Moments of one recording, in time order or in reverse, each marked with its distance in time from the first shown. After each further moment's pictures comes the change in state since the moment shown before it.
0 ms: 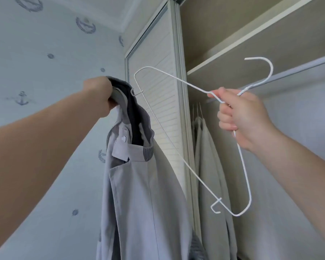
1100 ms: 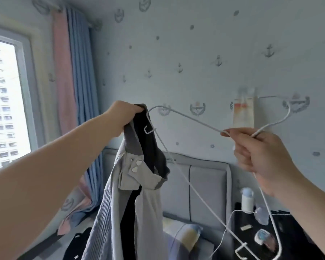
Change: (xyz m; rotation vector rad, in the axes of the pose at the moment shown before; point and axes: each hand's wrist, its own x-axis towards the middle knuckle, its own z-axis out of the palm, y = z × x) left_hand -0.336 0.338 -0.542 1.094 0.802 -0.097; right_hand -0.403 -0.064 0.421 0.620 -0.753 0.480
